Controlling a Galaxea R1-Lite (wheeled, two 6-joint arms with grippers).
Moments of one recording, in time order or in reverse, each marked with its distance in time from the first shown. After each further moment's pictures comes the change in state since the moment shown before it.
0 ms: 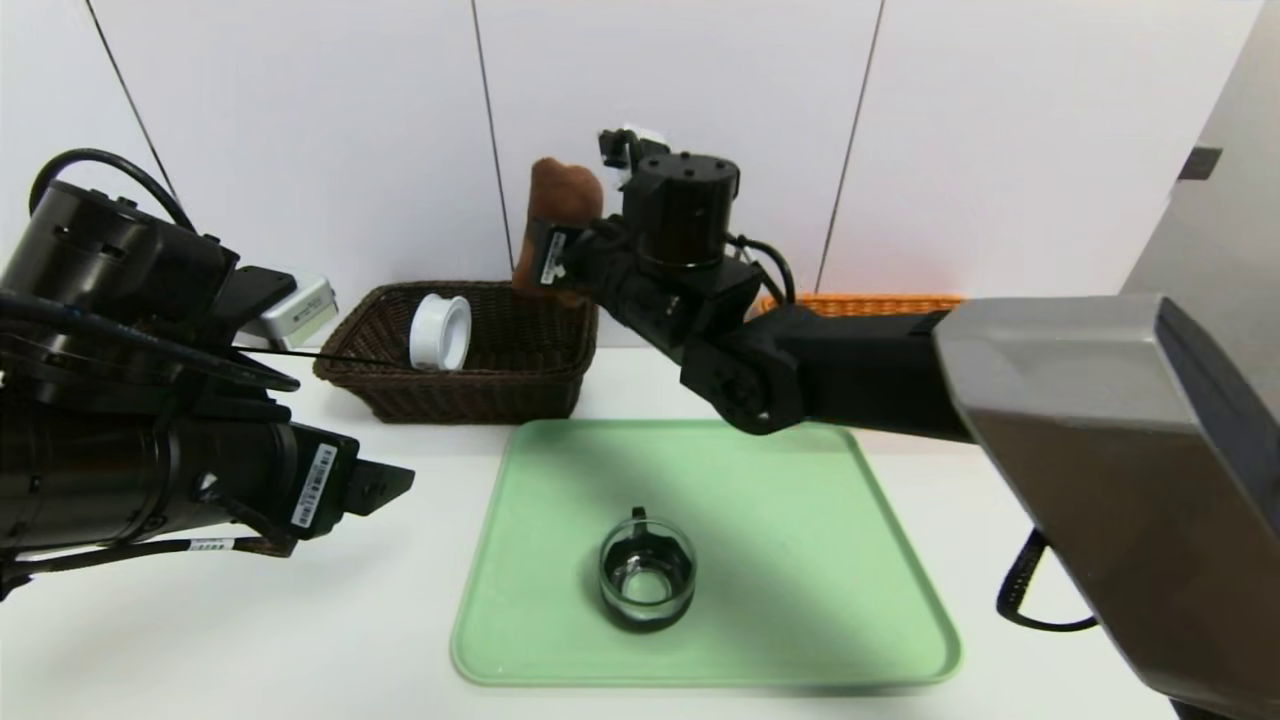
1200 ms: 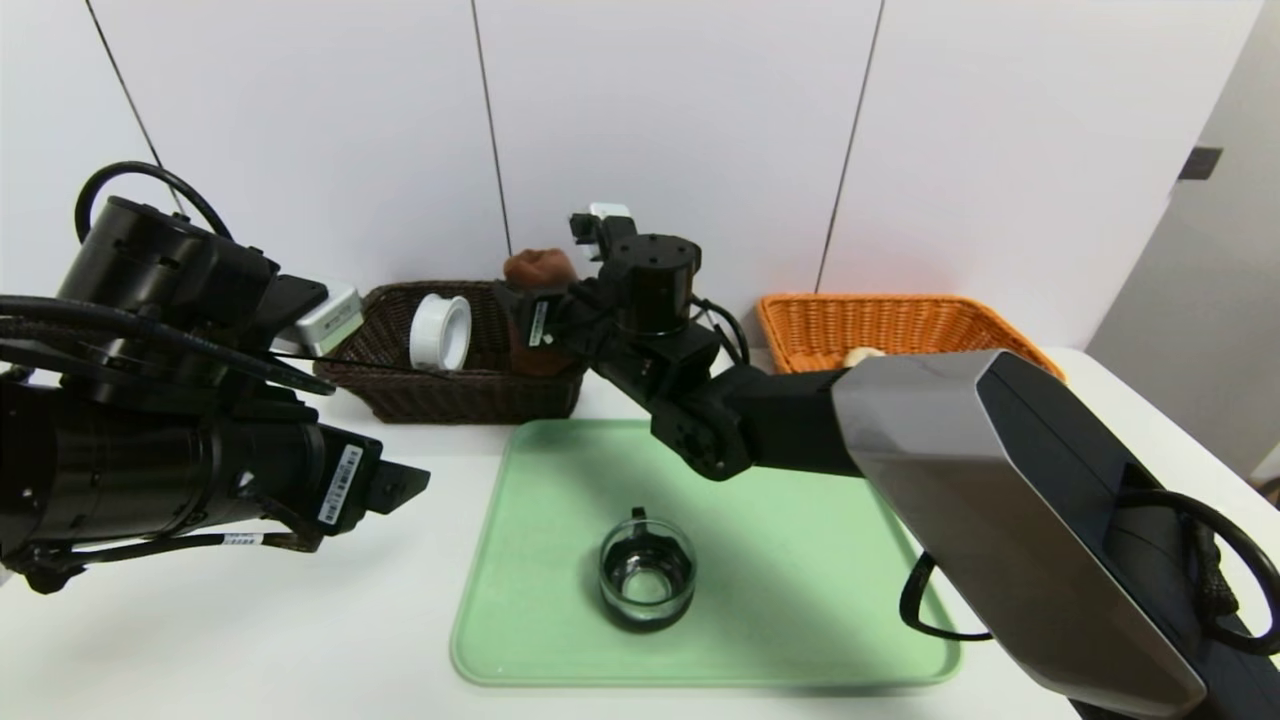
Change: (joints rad) left arm -0.001 0.039 0.008 -0.039 0.000 0.017; right arm 0.002 0.123 -0.010 -0.074 0.062 -0.049
